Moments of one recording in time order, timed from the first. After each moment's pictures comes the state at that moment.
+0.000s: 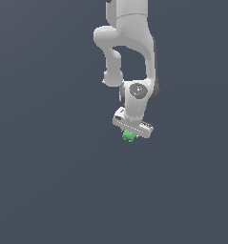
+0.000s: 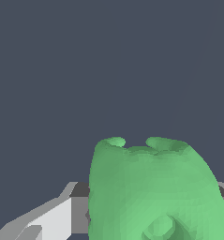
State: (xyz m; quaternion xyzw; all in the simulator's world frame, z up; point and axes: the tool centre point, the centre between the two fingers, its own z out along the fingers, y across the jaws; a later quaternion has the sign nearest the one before) arm -0.069 0.090 0.041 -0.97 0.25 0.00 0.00
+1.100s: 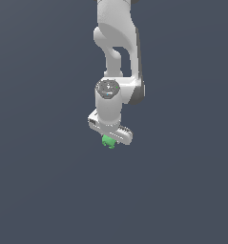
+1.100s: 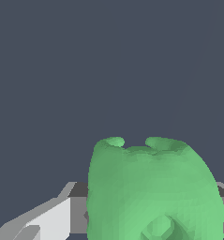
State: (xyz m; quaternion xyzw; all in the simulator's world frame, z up) arm -0.002 -0.016 0.098 -0.97 0.25 0.00 0.00
